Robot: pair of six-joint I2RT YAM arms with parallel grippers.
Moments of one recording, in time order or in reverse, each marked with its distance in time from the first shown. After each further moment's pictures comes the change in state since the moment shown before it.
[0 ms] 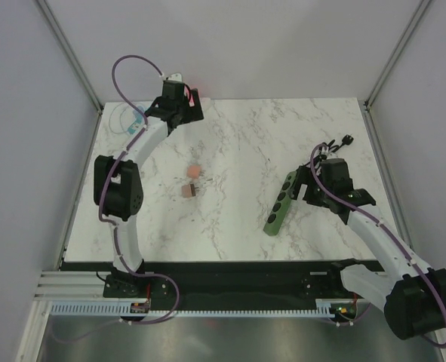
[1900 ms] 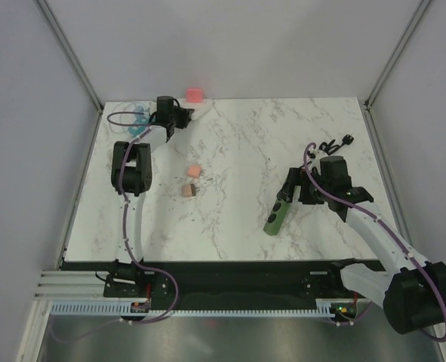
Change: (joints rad) left arm 0.159 0.555 0.289 0.401 0.196 -0.966; right arm -0.004 0.002 -0.010 0.066 -0.251 -0.127
